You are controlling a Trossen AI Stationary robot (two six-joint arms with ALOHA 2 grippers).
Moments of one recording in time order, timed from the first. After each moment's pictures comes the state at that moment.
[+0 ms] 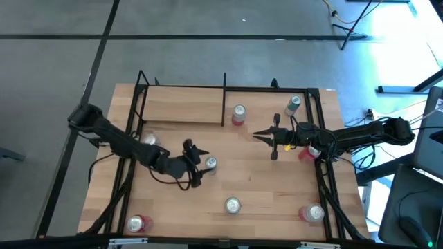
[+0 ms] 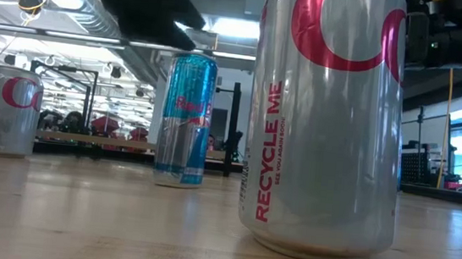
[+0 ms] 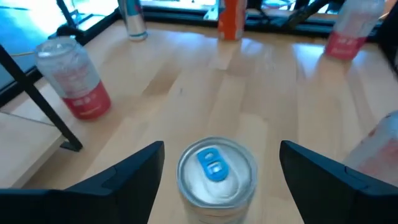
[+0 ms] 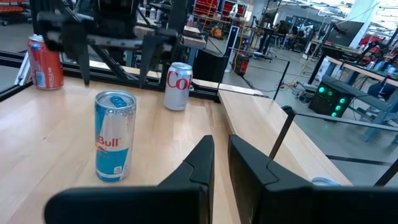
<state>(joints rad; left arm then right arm) -0.41 1.43 0.77 0.08 -0.65 -0.36 -0.03 1.00 0.30 0.64 0.05 -0.22</state>
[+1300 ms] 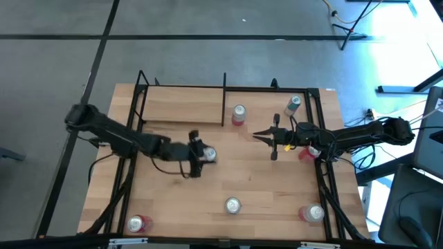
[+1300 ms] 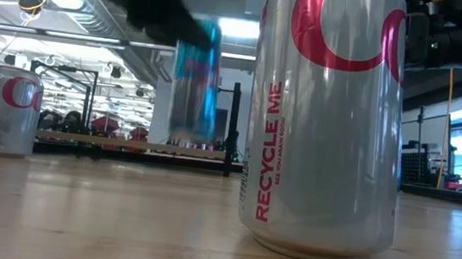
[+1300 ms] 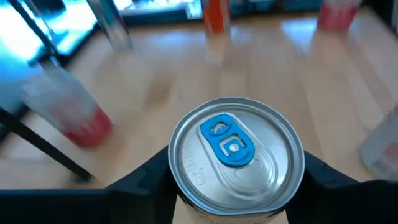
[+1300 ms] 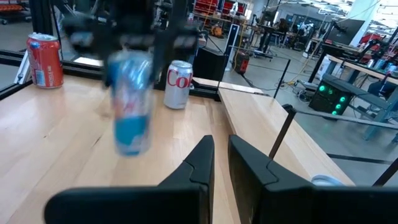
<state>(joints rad) -0.24 1.36 0.77 0.08 -0.42 -0.07 -0.03 1.01 0.30 0.63 0.05 -0.21</state>
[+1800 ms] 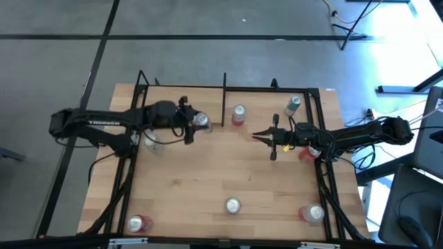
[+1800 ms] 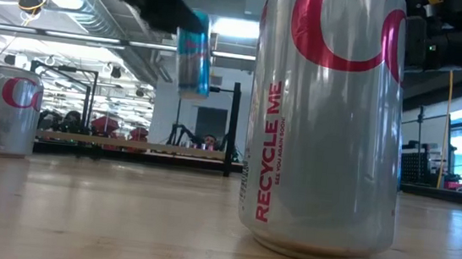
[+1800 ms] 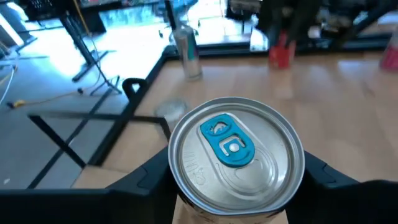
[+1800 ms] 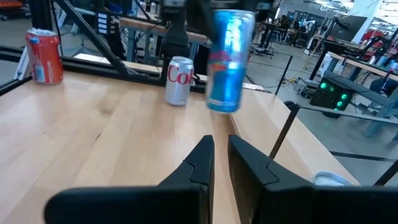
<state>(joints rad) 0.19 1.11 0.77 -0.03 -0.14 0.12 -0.03 1.03 0.30 0.65 0.05 -0.21</state>
